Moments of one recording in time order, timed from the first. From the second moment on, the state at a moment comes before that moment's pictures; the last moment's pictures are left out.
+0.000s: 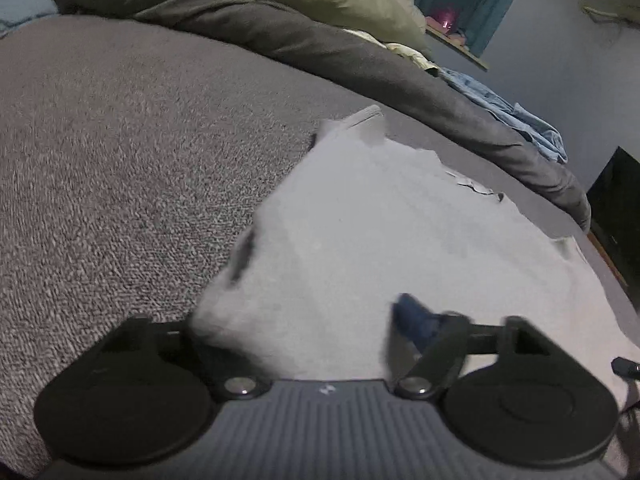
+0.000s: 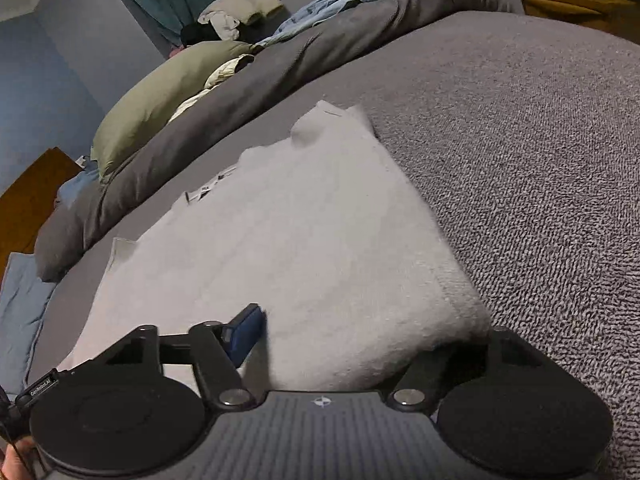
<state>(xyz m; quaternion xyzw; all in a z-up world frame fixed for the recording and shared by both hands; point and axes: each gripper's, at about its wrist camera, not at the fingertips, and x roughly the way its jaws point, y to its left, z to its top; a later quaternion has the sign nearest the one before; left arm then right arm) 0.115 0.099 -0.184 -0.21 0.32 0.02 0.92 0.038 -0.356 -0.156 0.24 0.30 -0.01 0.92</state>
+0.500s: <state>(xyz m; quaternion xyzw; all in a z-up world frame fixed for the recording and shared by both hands) 0.069 0.070 -0.113 -0.14 0.31 -0.03 0.94 0.000 -0.344 -0.105 0.17 0.30 0.03 0.94</state>
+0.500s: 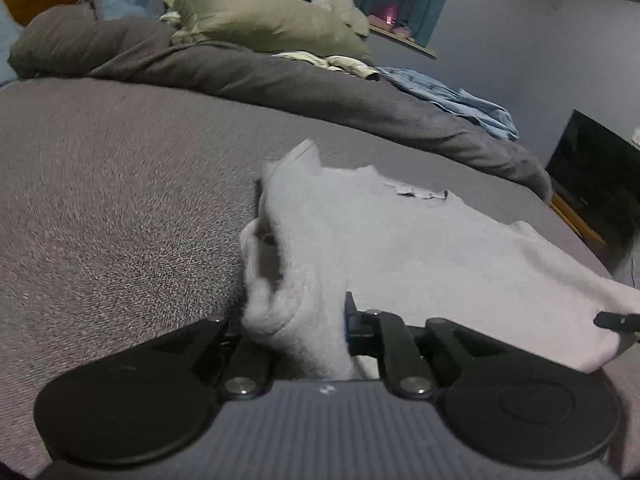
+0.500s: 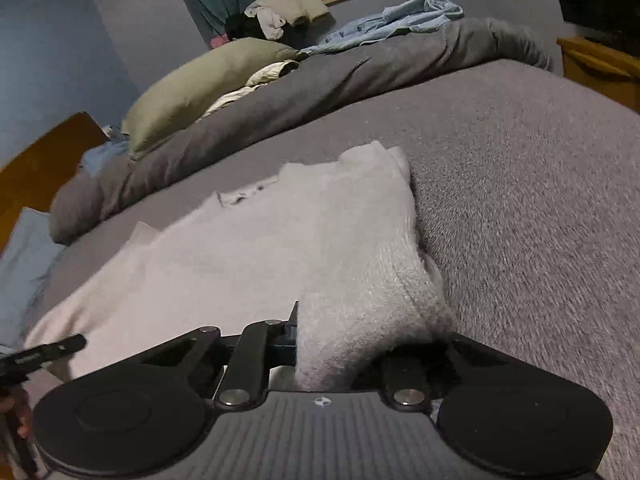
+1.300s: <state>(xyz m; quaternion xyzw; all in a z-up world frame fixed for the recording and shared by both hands) -0.023 0.104 -0.094 -0.13 0.40 0.10 0.90 -0.088 -0.386 -0.072 0.17 0.39 -0.07 0.90</state>
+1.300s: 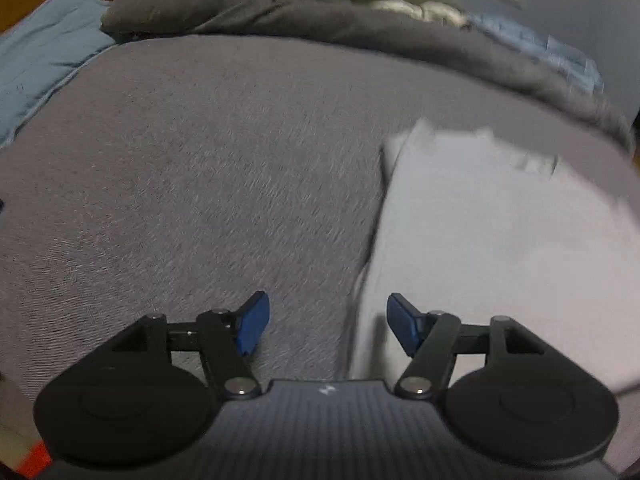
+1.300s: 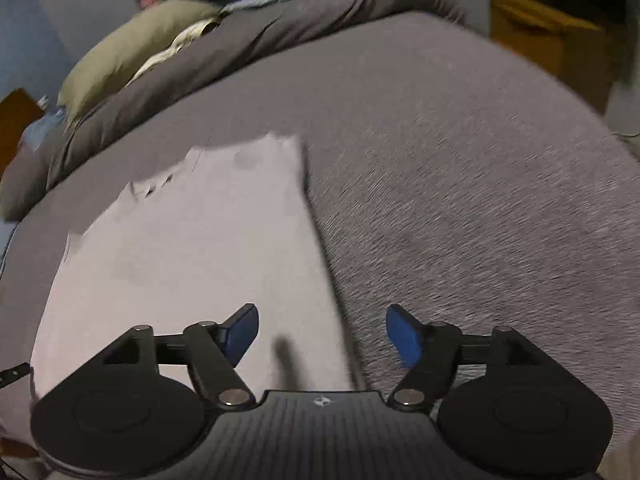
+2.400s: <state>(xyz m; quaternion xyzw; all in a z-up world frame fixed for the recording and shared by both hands) 0.159 -0.229 -0.078 -0.02 0.41 -0.22 0.89 -0.108 -0.399 -0.161 0.35 0.29 0.08 0.89</state>
